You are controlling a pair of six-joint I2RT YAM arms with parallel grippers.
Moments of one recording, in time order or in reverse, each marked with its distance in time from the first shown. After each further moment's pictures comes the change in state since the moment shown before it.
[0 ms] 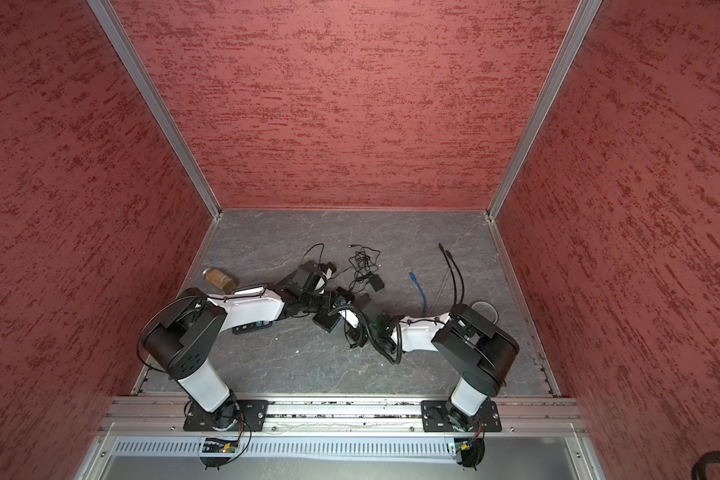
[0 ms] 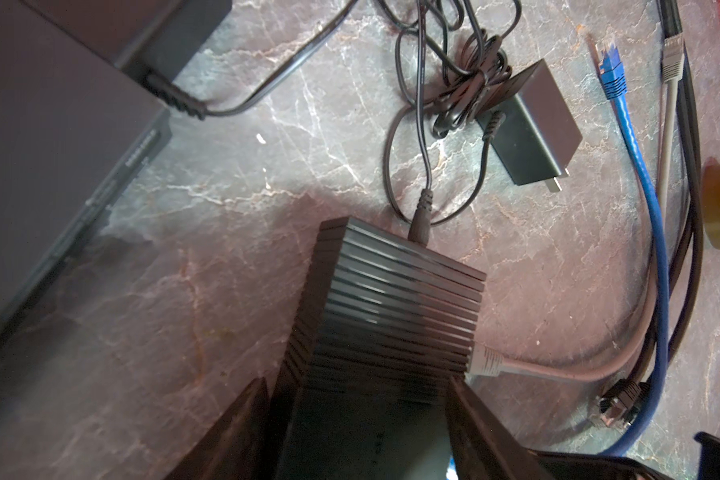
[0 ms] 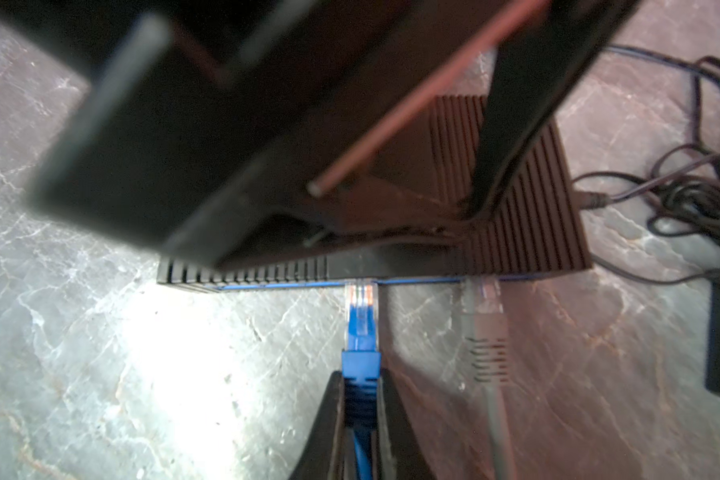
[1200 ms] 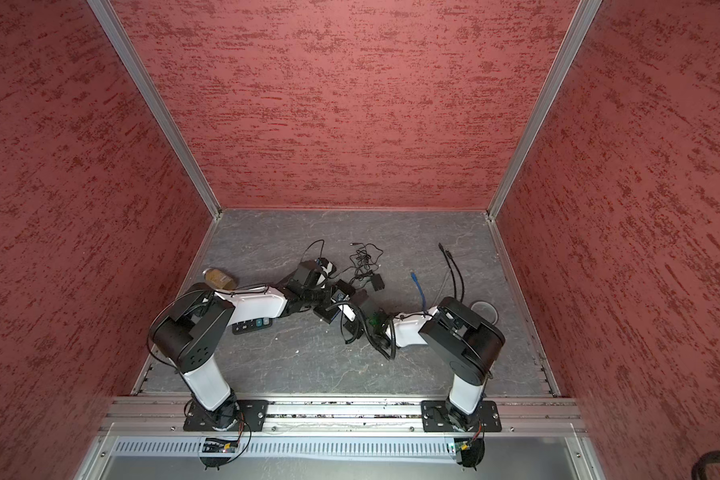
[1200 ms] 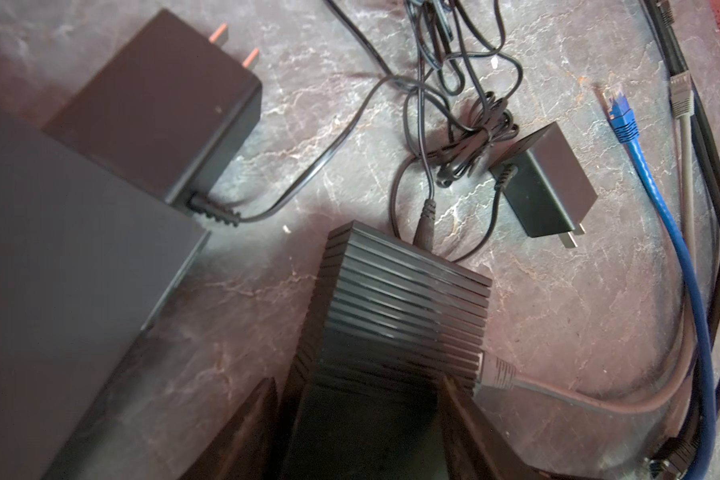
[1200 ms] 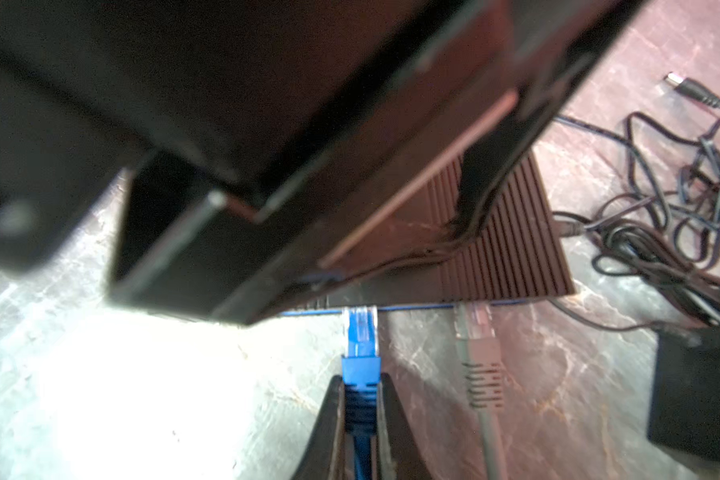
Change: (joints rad) left arm 0.011 0.058 0.023 0.097 -0.040 0.072; right arm -0.016 0.098 0.039 0.134 0.060 -0.057
